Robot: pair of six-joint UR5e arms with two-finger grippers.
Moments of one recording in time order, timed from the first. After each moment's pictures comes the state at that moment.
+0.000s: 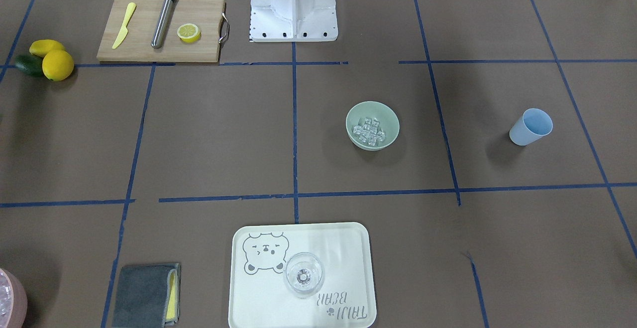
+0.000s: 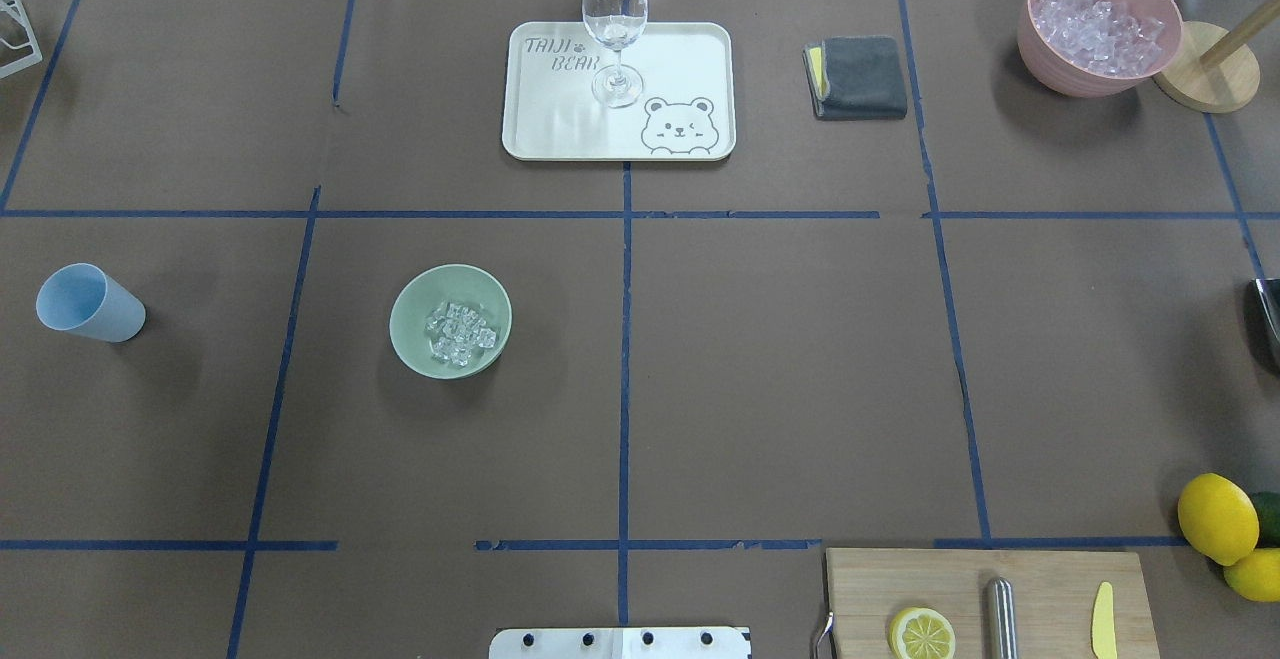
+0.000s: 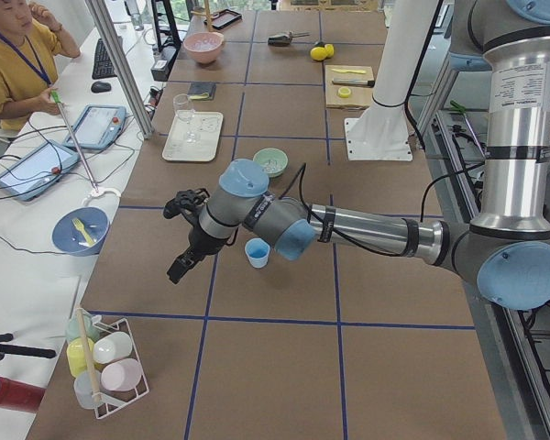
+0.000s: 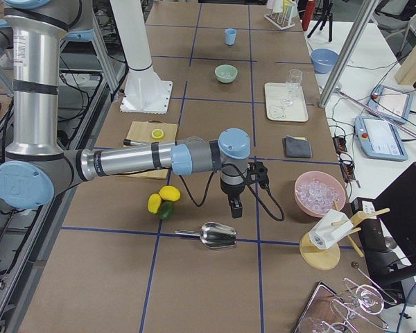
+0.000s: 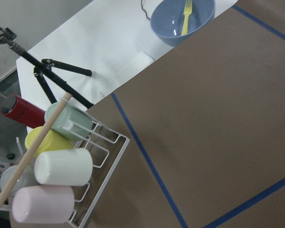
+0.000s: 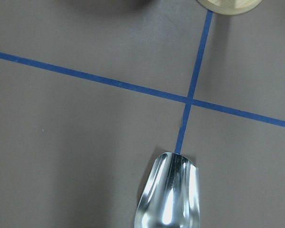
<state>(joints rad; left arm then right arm) -1.56 -1.58 -1.73 -1.92 -2.06 0.15 1.48 -1.67 1.83 -1.57 2.28 -0.04</state>
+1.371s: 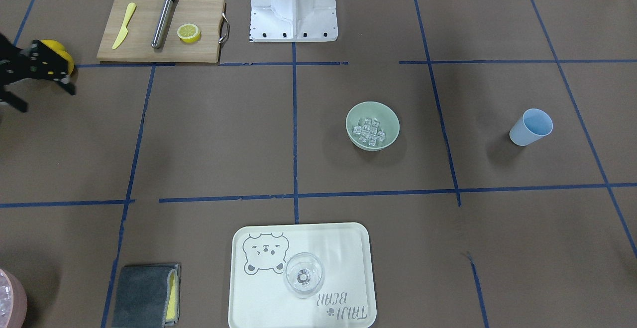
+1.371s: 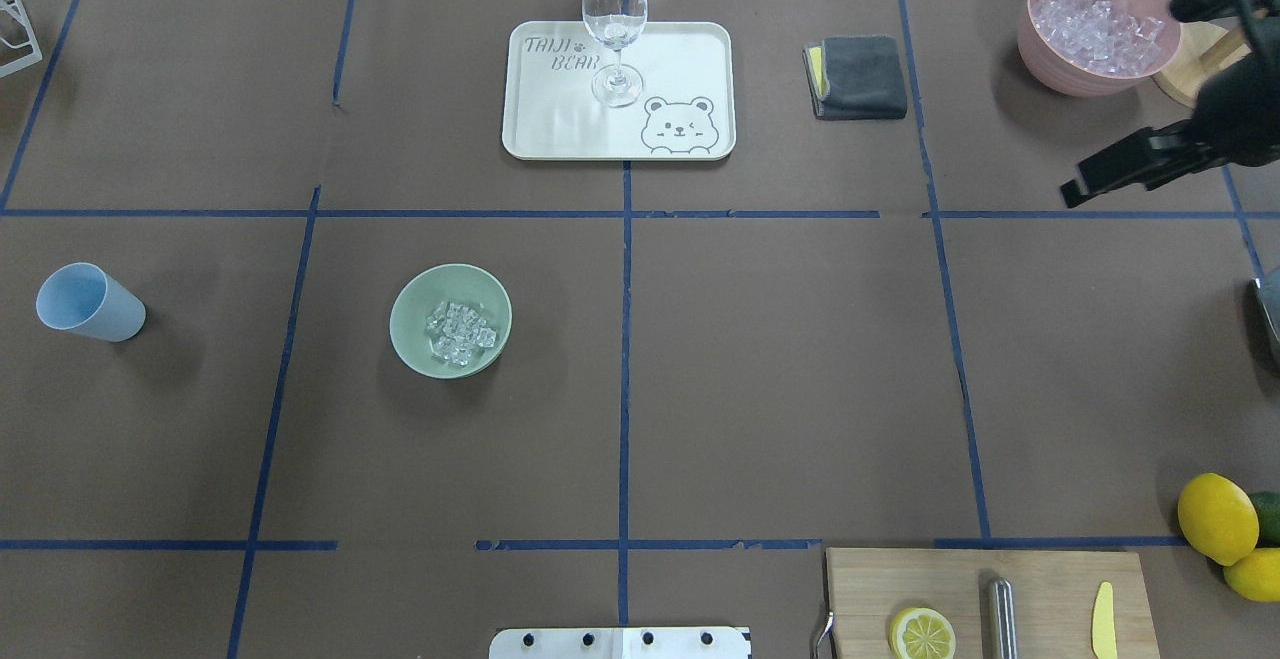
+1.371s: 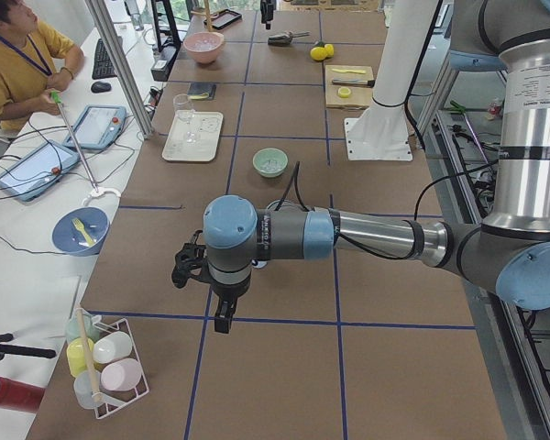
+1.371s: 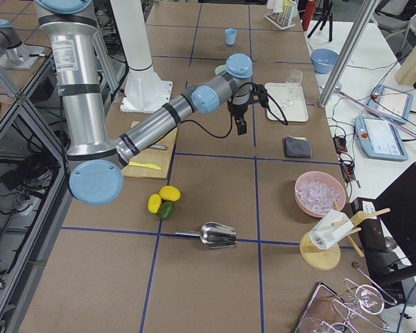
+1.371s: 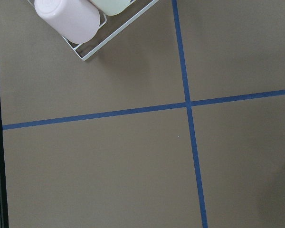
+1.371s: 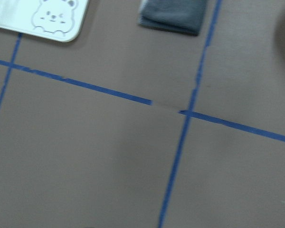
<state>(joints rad) -1.73 -1.56 -1.73 -1.44 -2.32 0.23 1.05 -1.36 2.07 -1.57 2.32 0.58</state>
